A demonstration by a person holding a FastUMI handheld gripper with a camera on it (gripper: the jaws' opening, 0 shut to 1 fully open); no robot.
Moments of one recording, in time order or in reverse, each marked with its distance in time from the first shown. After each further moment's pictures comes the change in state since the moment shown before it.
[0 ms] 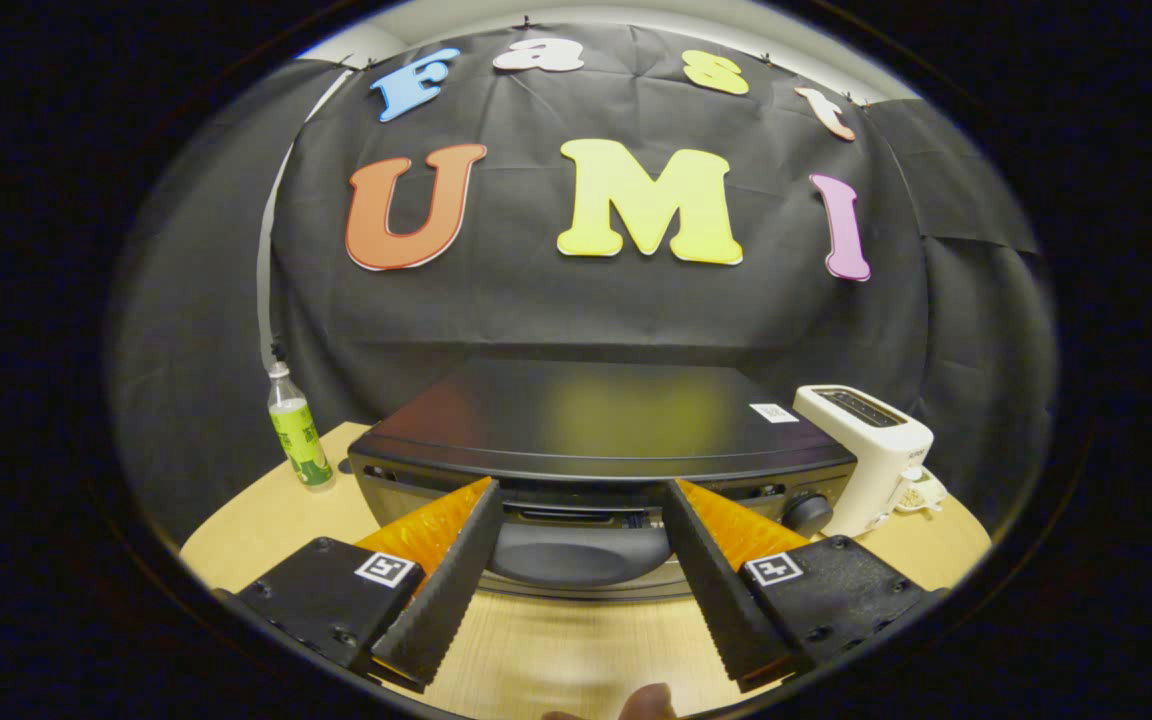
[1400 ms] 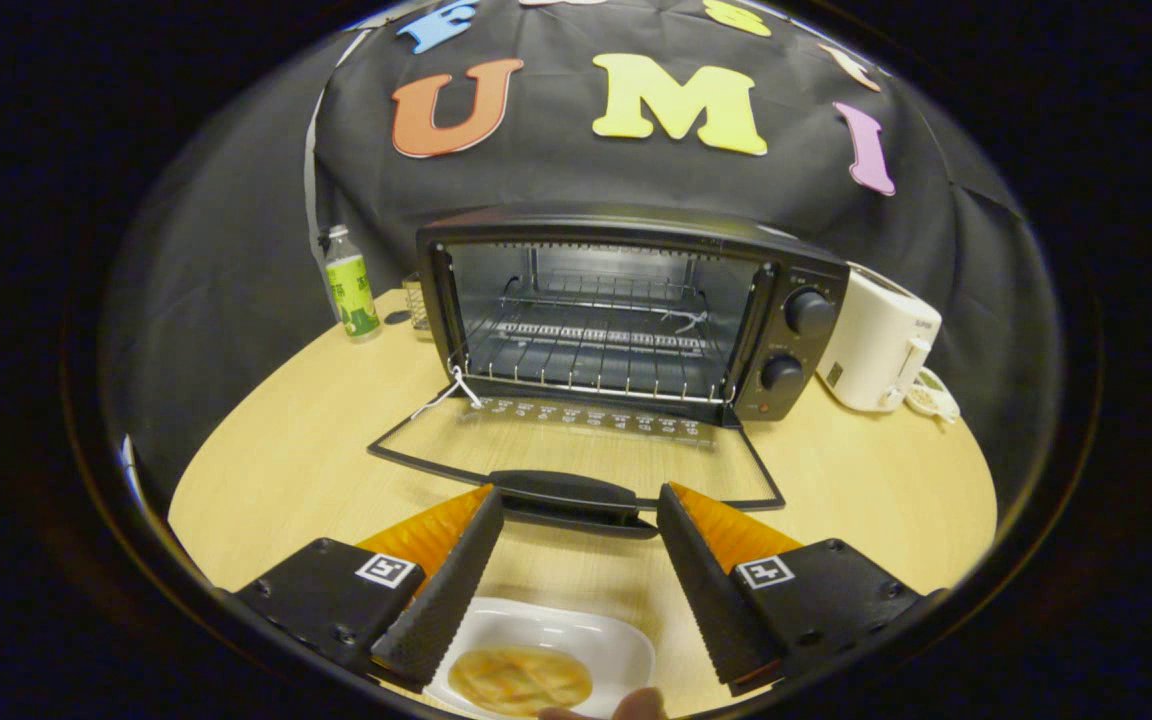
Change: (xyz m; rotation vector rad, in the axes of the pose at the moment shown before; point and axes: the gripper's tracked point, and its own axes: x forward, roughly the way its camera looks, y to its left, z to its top) arm -0.089 0.001 -0.142 -0.019 0.377 0.107
